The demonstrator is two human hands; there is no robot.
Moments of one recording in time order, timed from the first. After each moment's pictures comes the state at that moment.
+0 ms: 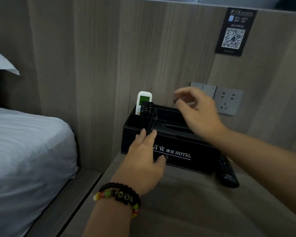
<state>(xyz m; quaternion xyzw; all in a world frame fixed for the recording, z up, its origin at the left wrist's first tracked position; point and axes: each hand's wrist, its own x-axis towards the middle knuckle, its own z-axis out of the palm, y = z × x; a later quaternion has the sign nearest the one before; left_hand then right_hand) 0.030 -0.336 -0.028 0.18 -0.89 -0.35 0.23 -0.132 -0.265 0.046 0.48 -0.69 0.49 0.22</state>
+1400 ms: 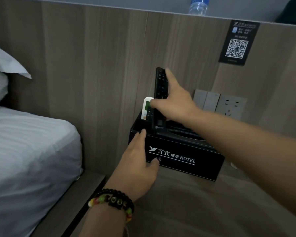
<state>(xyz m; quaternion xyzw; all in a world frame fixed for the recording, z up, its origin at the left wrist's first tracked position) 0.048 -0.353 -0.036 0.18 -0.87 -0.37 0.28 -0.084 -0.315 0.085 0.45 -0.79 0.41 0.06</state>
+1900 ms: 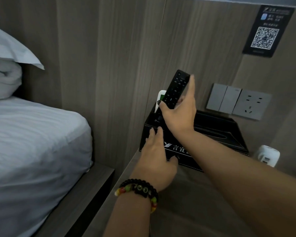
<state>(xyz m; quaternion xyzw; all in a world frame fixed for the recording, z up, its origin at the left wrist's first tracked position) 0.024 -0.358 -0.044 0.19 -0.86 -0.40 0.24 -0.112 -0.371 0.004 0.39 -0.68 0.58 0.20</state>
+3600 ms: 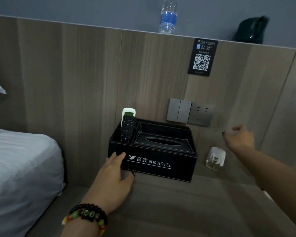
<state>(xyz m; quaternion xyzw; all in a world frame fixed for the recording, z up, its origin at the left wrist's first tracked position) 0.051 -0.345 -0.035 0.25 -0.88 -0.36 0.21 -0.257 -0.130 0.032 0.03 -0.88 0.43 0.19</state>
